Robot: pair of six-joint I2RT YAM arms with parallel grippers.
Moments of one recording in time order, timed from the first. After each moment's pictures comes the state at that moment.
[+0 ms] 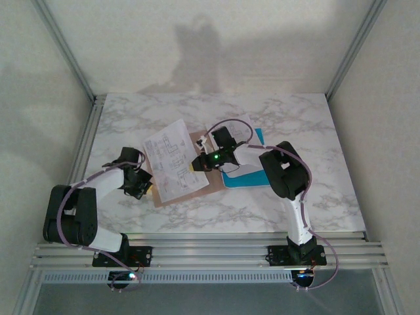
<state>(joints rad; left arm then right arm) -0.06 1.45 0.67 -0.51 0.20 -1.10 0.64 2.13 1.31 -0.09 -0.88 0.43</state>
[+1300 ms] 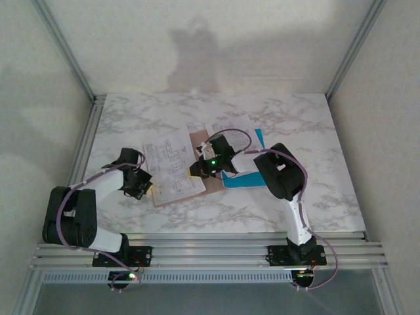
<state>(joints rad) -0.05 1.44 0.66 -0.49 0.20 -1.11 0.68 2.14 1.21 0.11 -0.84 0.70</state>
